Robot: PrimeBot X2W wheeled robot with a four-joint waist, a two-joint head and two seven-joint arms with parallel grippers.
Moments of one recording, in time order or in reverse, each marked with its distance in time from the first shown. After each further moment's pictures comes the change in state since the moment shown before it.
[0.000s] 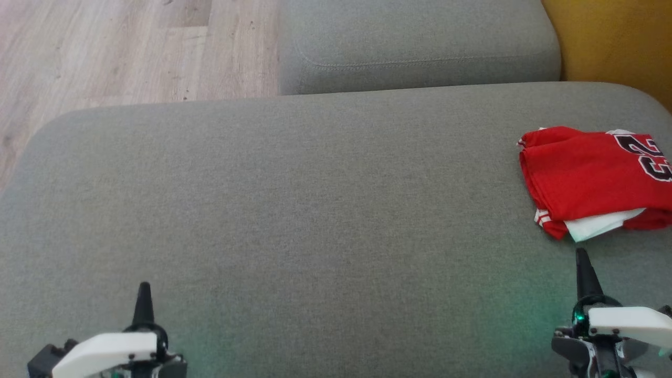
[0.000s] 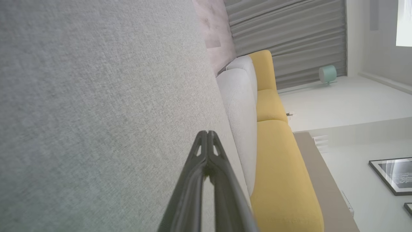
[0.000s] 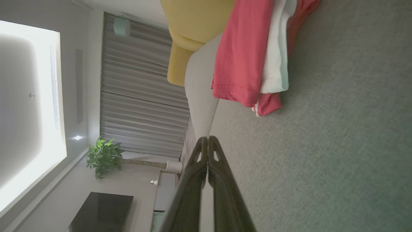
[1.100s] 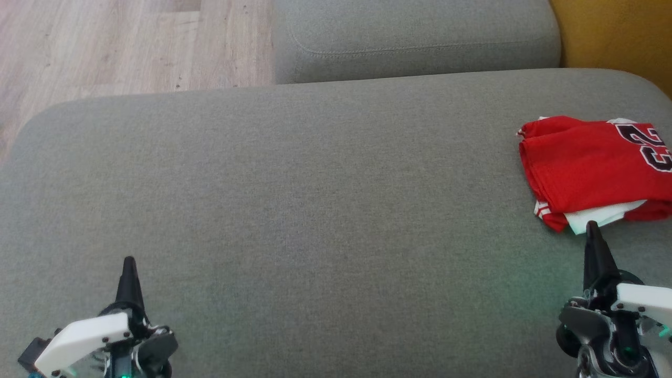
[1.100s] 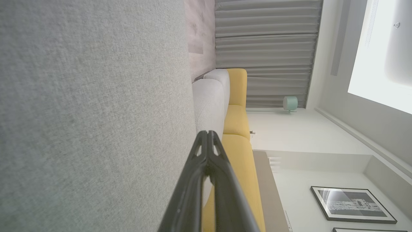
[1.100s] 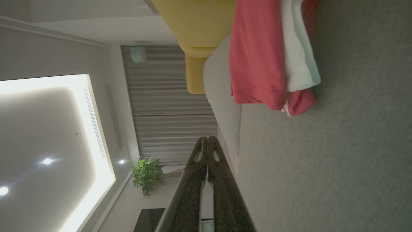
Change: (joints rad) left arm -0.070 -0.050 0.114 0.002 -0.195 -0.079 0.069; right arm -0.067 0.000 -0.040 -0.020 0.275 0.000 0.069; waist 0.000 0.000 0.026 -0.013
